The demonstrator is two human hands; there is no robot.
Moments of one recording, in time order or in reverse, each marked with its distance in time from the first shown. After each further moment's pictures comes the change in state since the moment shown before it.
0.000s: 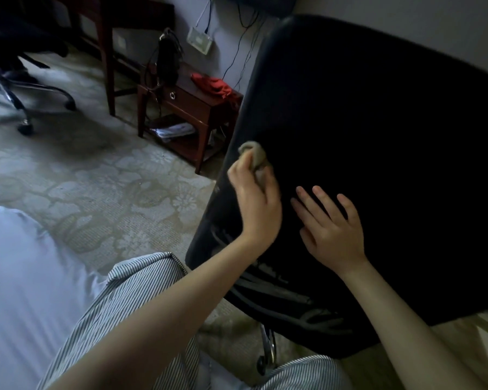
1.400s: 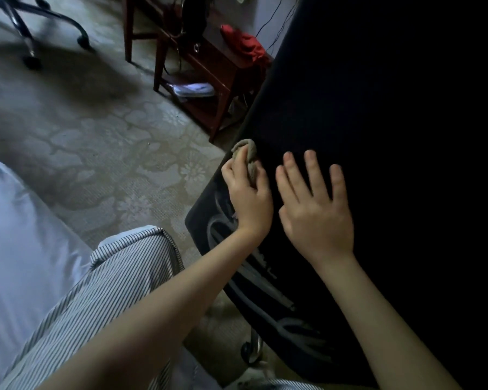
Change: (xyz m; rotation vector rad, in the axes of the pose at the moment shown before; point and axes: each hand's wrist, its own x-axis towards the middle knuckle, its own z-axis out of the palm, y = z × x) left_hand 0.027 -0.084 0.008 0.015 0.160 -0.273; right_hand 0.075 -0.045 0.042 -0.204 -0.285 -0.081
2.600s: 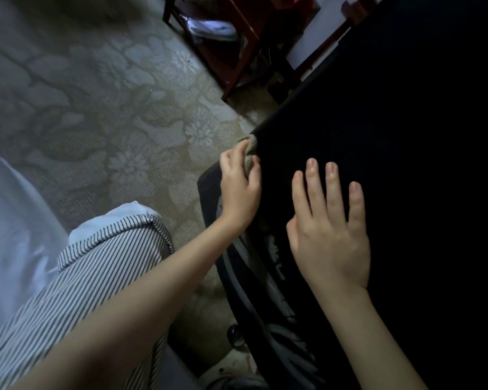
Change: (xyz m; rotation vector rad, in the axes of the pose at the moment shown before) left_hand 0.059 -0.125 -0.016 0.194 -0.119 -0.092; right_hand 0.021 -0.060 0.032 -0.059 -0.316 -0.113
